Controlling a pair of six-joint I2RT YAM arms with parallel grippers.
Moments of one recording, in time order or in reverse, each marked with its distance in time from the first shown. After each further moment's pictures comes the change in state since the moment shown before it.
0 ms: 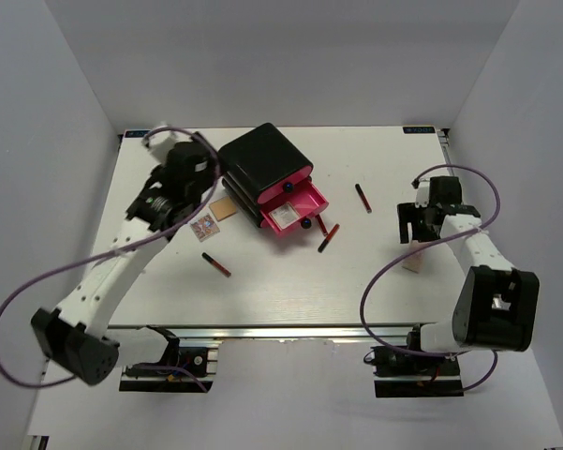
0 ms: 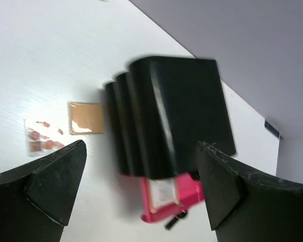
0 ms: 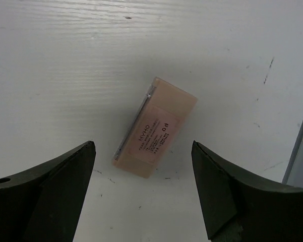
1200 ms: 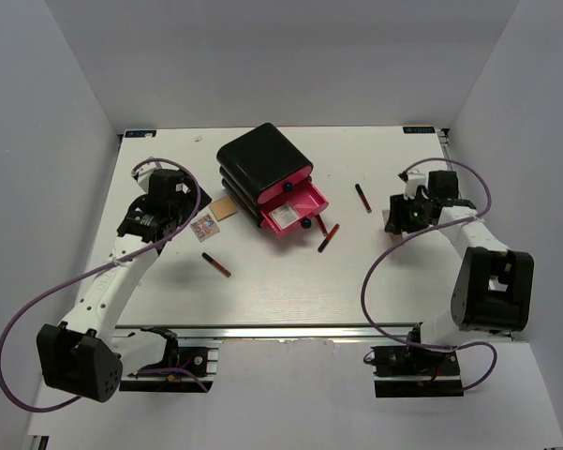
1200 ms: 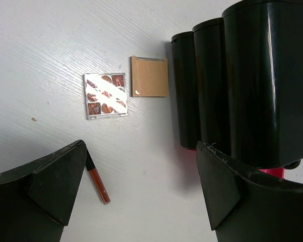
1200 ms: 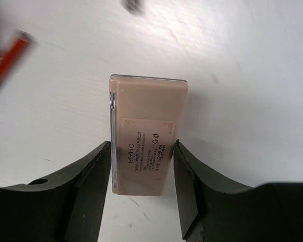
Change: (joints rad) left arm 0.294 -0.151 -0.348 0.011 0.260 0.059; right arm -0.035 0.169 0.051 0.055 -0.283 0.006
